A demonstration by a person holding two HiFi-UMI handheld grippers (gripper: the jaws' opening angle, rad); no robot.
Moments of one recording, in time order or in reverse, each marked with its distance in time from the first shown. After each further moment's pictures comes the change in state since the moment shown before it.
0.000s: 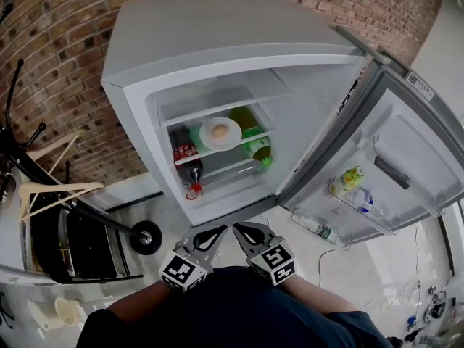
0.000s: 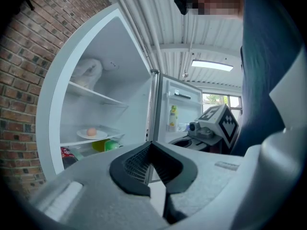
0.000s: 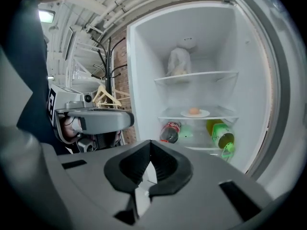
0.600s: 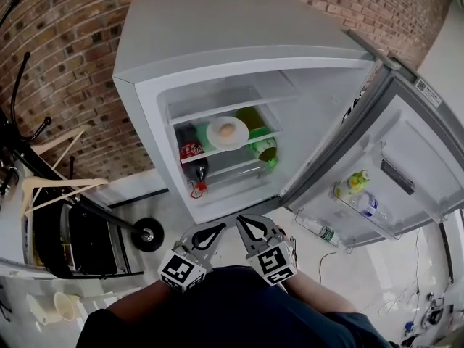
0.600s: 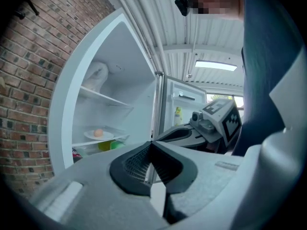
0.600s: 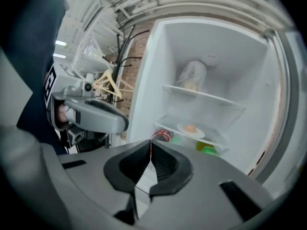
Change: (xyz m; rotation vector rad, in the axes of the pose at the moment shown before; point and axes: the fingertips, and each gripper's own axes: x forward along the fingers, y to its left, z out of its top) left arm -0.012 0.013 0.004 0.006 -0.009 0.048; right arm 0.005 -0.005 0.030 -0.300 0.020 -0.097
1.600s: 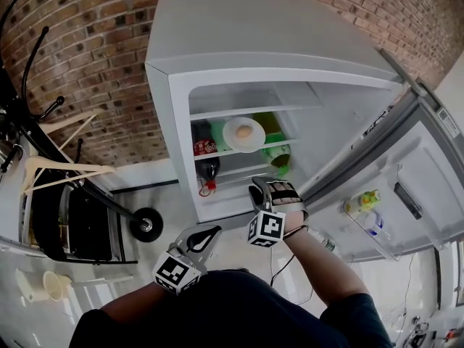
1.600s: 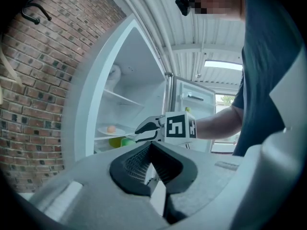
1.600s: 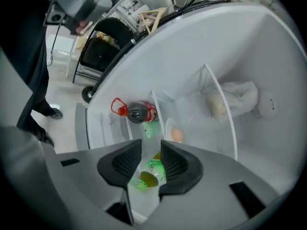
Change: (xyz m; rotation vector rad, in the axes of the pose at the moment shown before) left arm -0.024 0.022 -0.008 -0.049 -0.004 0.104; right arm 0.096 -0.081 -0.023 -0.909 0.357 -0.115
